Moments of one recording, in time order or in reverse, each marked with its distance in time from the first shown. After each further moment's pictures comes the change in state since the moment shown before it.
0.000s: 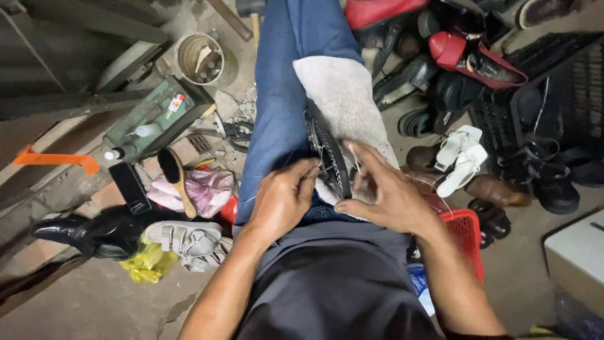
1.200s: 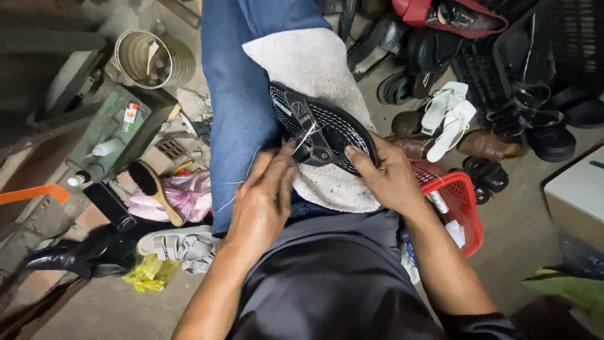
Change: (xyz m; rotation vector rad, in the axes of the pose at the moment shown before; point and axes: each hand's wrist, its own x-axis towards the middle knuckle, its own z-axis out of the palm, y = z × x) left_hand 0.003 0.046 -0.001 0.122 0.058 0.225; right_hand -0.029 0.055 0.008 0.178 0.414 0.376
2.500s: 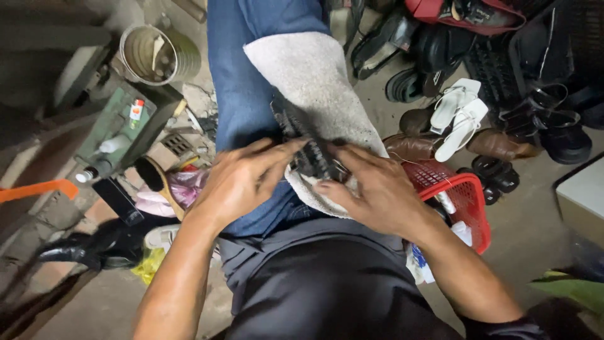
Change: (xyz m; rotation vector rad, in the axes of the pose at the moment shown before) left_hand 0.047 -0.014 -0.046 0.086 -0.307 0.227; right_hand 0.004 -0.085 -0.002 -0.337 -0.218 -0.396
